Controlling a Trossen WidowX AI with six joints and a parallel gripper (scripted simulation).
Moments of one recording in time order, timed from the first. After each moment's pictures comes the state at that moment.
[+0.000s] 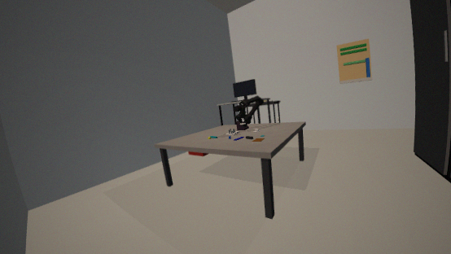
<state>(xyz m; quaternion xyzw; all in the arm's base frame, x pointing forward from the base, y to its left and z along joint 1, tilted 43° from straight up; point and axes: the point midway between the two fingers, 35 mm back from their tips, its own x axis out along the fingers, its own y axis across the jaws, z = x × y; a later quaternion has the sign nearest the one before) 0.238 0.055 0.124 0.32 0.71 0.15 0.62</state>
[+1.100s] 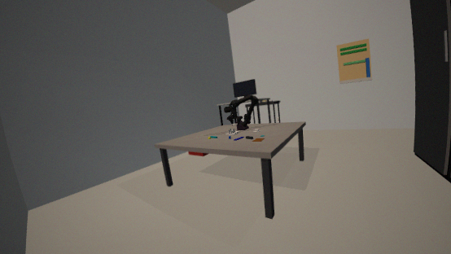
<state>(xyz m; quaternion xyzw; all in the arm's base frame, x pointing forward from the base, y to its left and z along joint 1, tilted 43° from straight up) 0.239 -0.023 0.054 0.29 0.69 0.21 0.63</state>
